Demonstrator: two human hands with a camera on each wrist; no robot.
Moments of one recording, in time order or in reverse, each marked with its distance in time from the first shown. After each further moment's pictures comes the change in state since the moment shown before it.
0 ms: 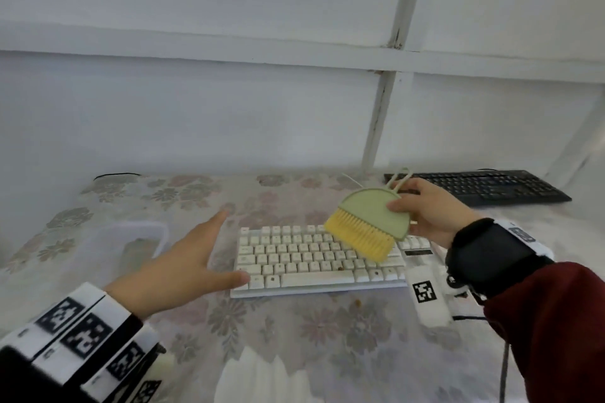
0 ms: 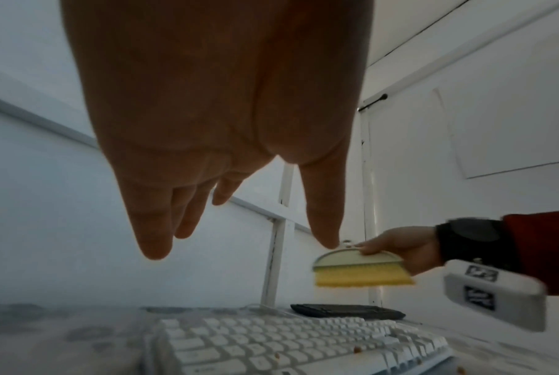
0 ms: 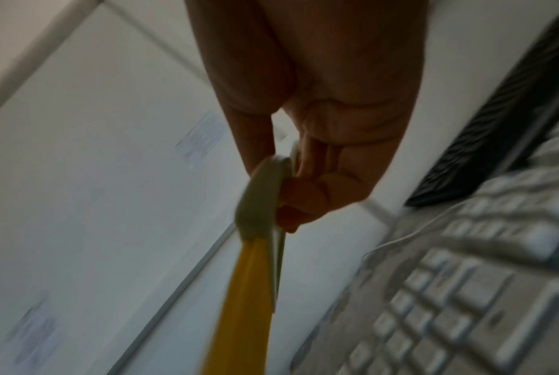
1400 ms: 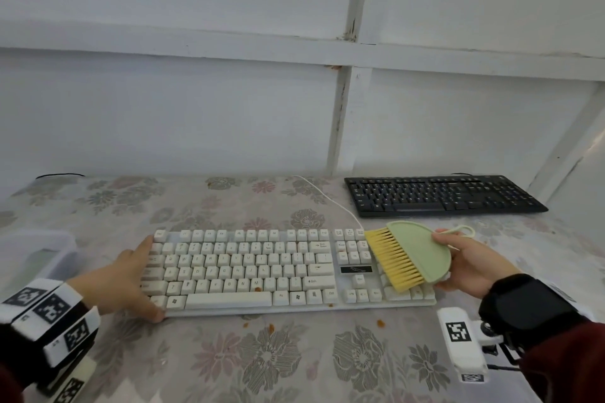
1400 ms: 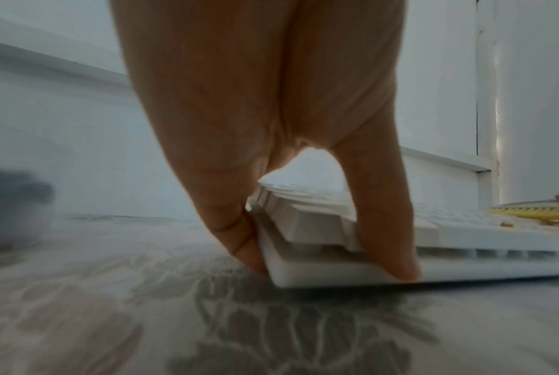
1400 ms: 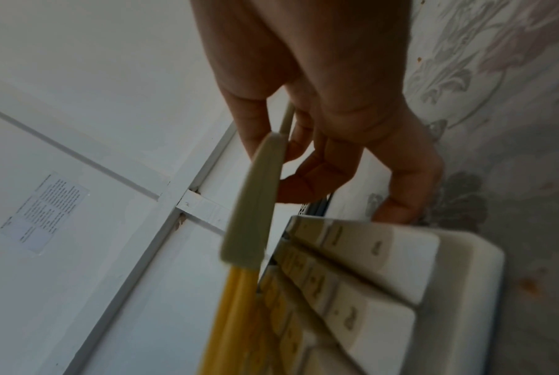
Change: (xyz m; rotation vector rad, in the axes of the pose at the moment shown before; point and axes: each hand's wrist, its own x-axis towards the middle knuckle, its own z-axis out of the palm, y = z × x) left_hand 0.094 -0.039 0.049 0.104 -0.047 -0.309; right_hand 0.037 0.058 -0.180 0.227 0.146 0.299
